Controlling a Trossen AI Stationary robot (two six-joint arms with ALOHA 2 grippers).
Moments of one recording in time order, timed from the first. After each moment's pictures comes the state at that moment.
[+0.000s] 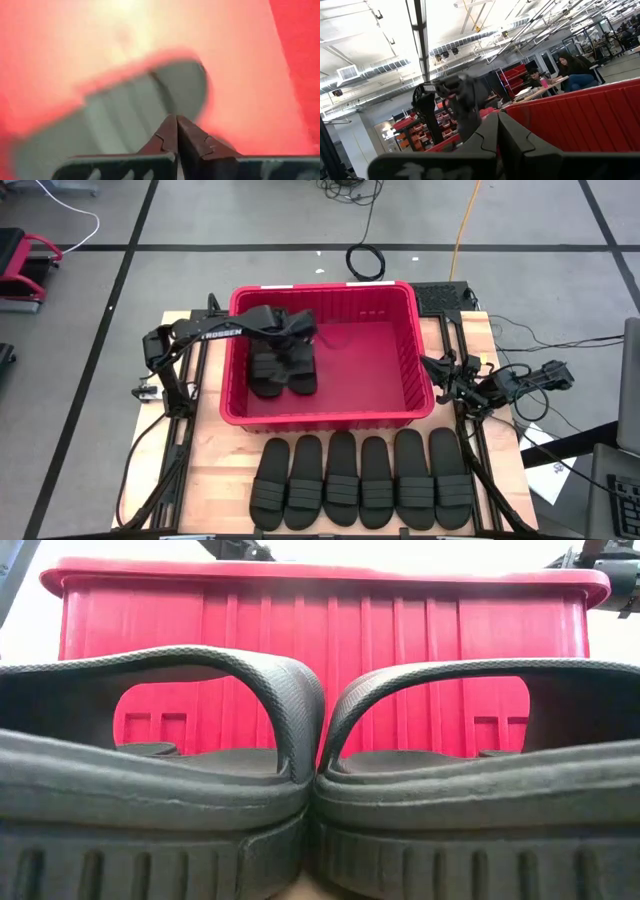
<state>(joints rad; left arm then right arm) 0.35 1.79 1.52 -1.03 0.19 0.62 0.31 0.07 0.02 0.53 0.73 0.16</state>
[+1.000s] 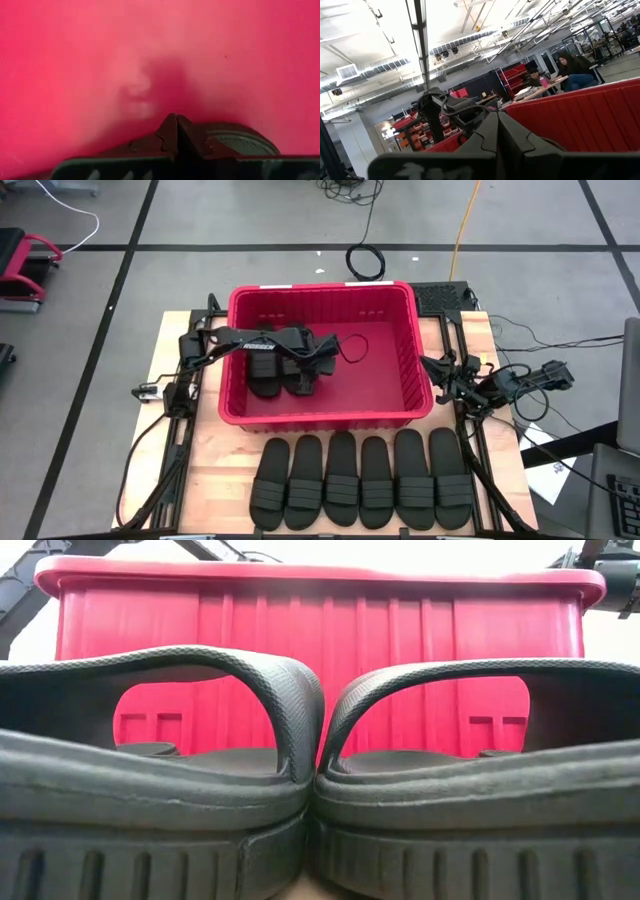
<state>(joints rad) 0.29 2.07 1.53 -0.83 0.06 0.47 0.31 0.07 0.02 0.52 0.73 0.16</state>
